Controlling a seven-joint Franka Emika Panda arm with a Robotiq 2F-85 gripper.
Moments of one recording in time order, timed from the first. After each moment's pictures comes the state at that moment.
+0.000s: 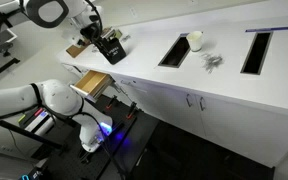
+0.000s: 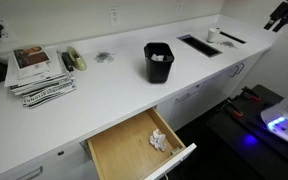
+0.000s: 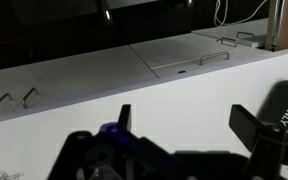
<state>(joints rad) -0.12 -0.90 -0.27 -2.66 0.02 1.83 -0.11</state>
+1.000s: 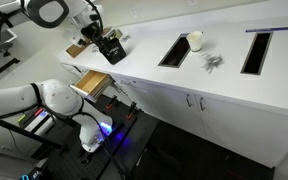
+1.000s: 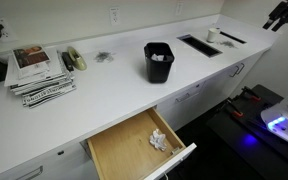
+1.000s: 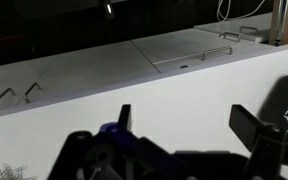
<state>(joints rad) -0.13 -0.90 -0.26 -2.66 0.02 1.86 -0.11</state>
